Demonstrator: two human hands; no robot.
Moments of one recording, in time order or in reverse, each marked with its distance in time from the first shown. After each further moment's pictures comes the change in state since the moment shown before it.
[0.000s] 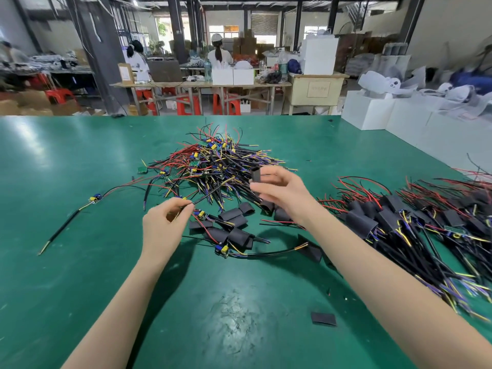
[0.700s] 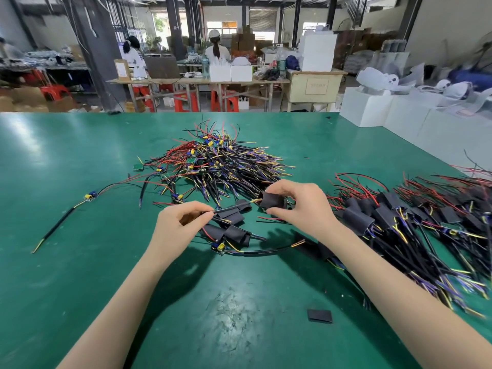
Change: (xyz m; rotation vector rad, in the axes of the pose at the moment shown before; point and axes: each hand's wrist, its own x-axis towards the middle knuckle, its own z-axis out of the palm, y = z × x) left_hand -0.010 0.013 0.007 -0.119 -0.299 0.121; right_hand -0.035 0.002 -0.030 -0.959 0.059 -0.372
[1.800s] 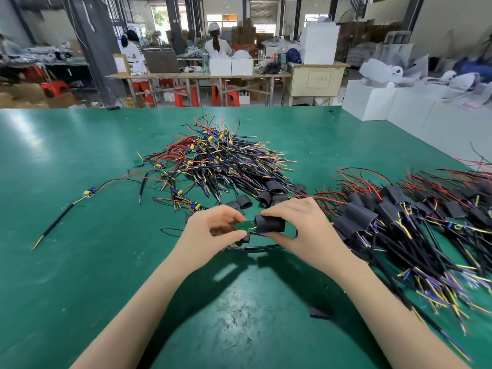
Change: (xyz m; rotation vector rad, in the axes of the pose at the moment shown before) left_hand -0.013 0.020 0.035 -0.130 -0.238 -0.055; right_hand -0.046 -0.010 0.013 -0.087 0.096 -0.296
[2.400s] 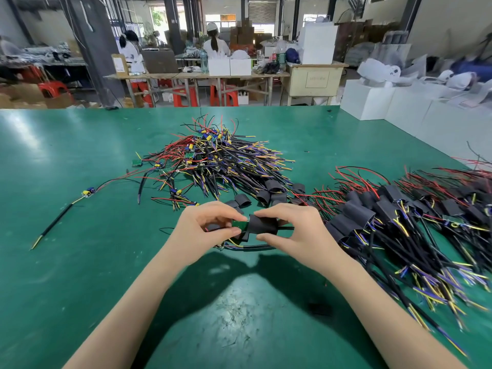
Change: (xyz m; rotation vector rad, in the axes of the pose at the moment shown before) left_hand 0.000 0.008 -0.011 -0.079 -0.023 0.193; right_hand 0.003 -0.021 -0.010 0.276 -0.077 0.119
